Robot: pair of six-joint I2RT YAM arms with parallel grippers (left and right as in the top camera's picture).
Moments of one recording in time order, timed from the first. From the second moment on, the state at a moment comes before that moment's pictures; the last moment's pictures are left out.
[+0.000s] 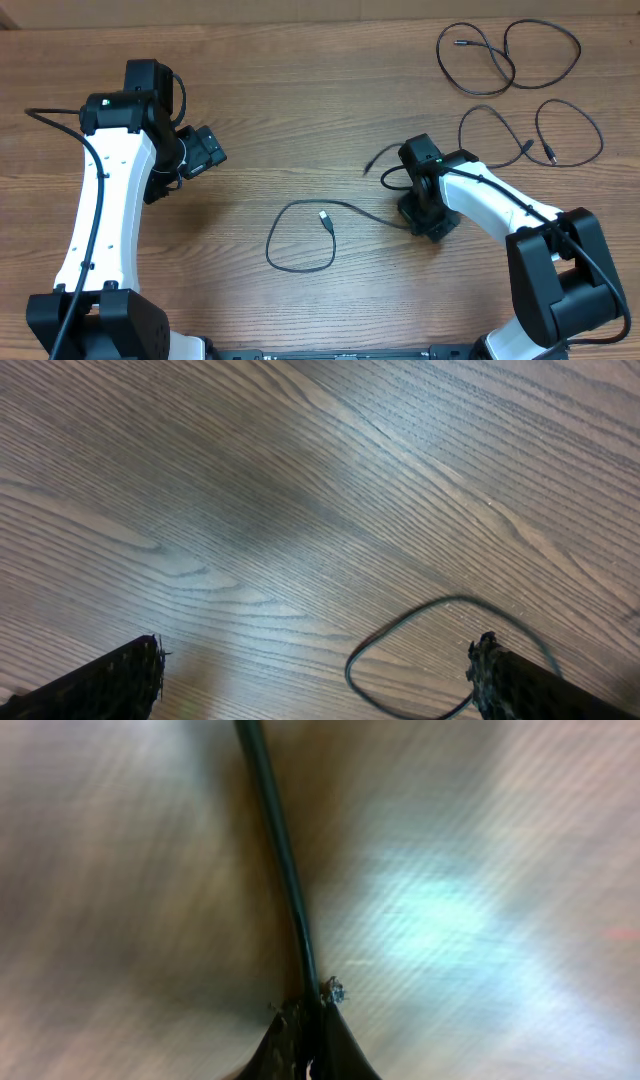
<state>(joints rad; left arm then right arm) 0.03 1.64 1.52 -1.33 0.01 -0.54 0.35 1.77 1.00 -0.91 0.01 1.27</state>
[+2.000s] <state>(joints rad) 0.03 1.64 1.52 -1.32 0.01 -0.54 -0.62 1.40 1.28 -0.95 0.14 0.78</state>
